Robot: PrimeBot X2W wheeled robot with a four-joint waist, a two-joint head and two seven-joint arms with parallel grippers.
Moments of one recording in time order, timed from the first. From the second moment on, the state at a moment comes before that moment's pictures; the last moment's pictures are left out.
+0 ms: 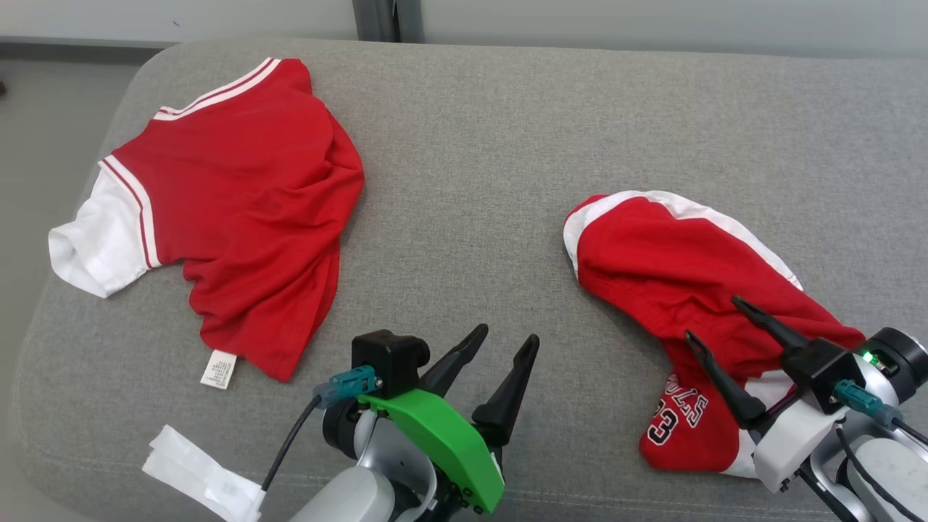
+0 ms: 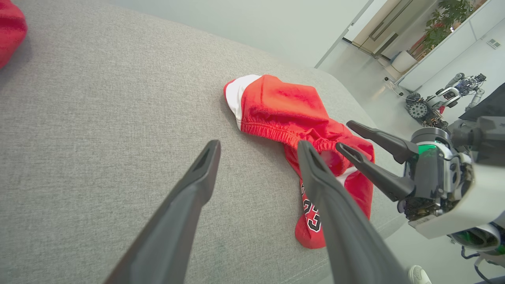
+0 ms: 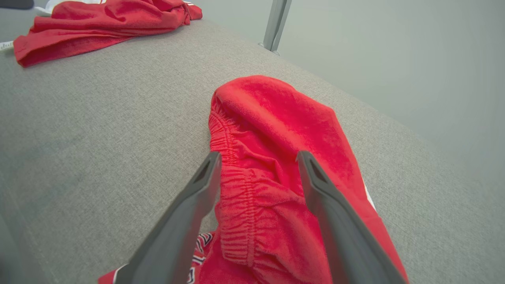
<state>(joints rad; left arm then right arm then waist) -0.24 0.08 -0.78 -0.03 -0.80 0.12 0.03 -0.06 -0.55 0.51 0.08 0.22 0.03 -0.17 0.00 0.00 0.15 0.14</state>
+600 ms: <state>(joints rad) -0.23 0.08 -0.79 -0.04 -0.80 0.12 0.03 0.07 -0.56 0.53 0.01 0.22 -0.01 -0.14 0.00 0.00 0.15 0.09</state>
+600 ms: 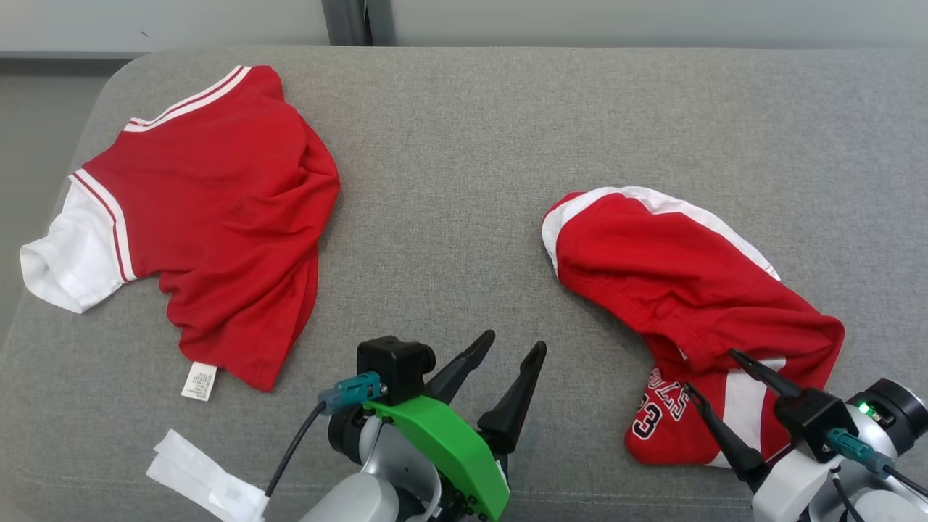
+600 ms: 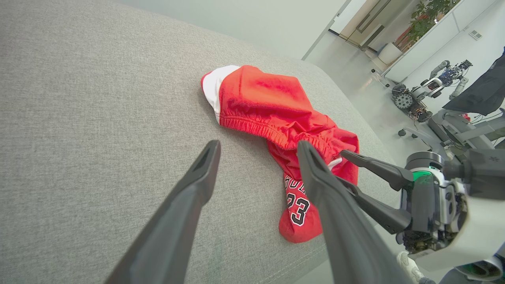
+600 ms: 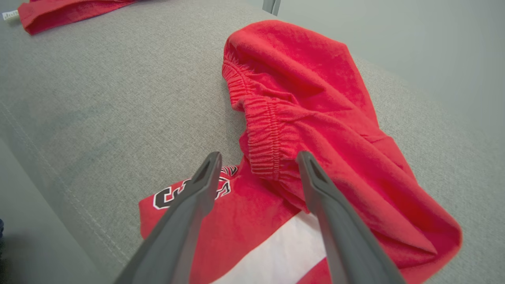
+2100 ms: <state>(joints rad) -0.23 0.07 -0.78 -0.04 -0.81 0.12 0.03 0.05 -0.31 0.42 -0.14 0.82 0.09 0.06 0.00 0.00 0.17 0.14</state>
